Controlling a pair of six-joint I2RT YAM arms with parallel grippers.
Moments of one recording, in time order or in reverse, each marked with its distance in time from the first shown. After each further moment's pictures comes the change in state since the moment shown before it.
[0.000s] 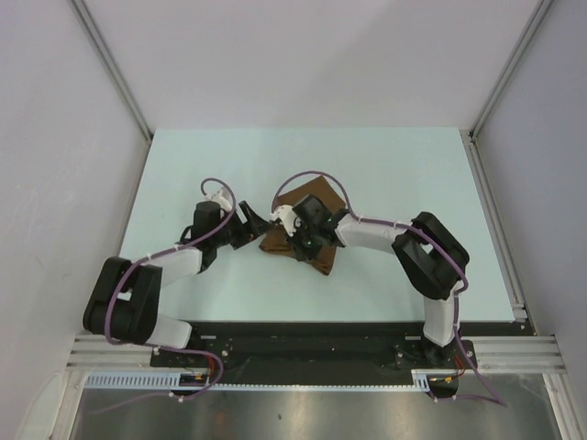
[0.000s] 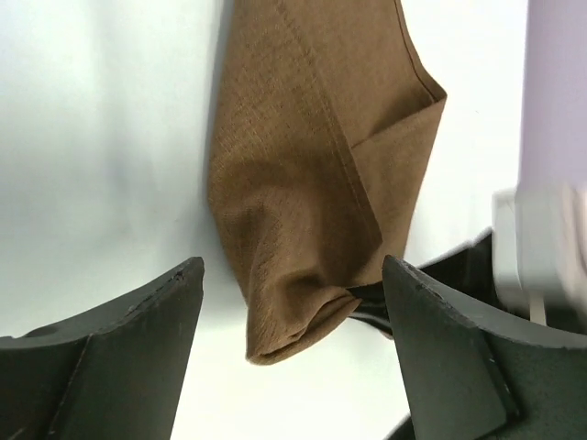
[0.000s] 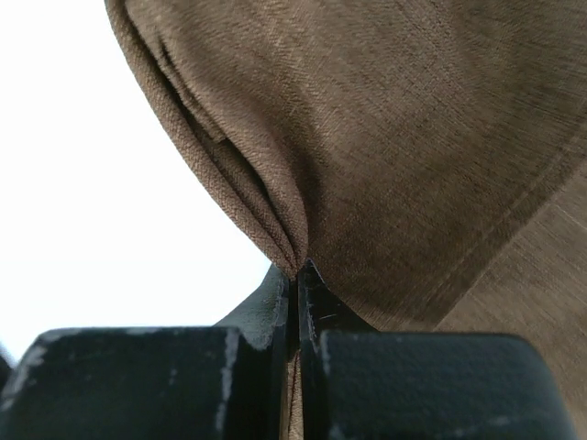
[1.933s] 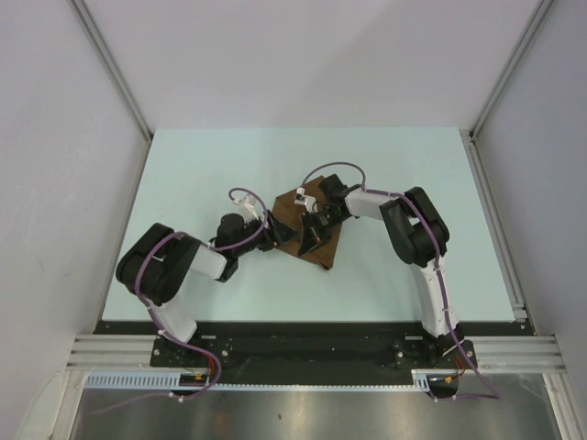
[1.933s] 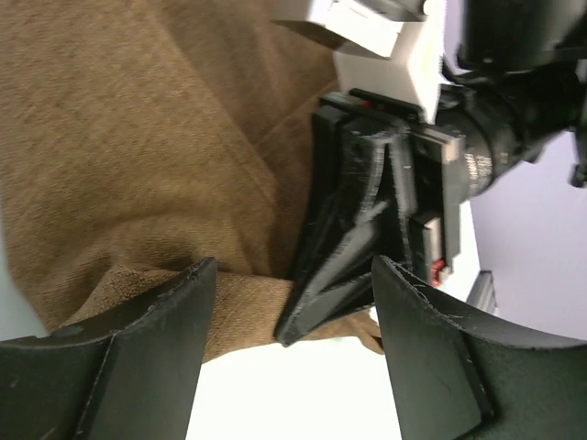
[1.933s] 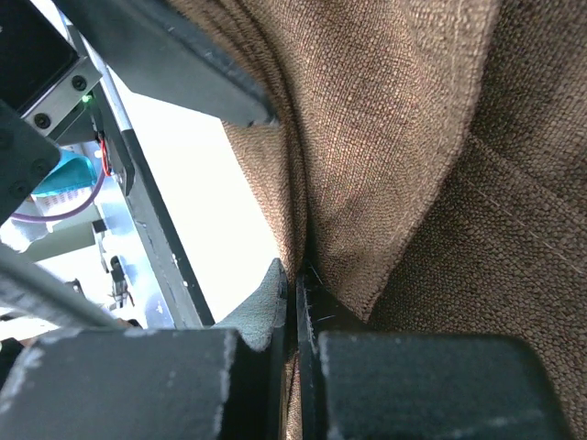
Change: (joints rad) left arm -0.194 0.290 -0.063 0.597 -0.021 -0.080; right arm -0.288 0.314 0.247 -0.202 -0.698 0.227
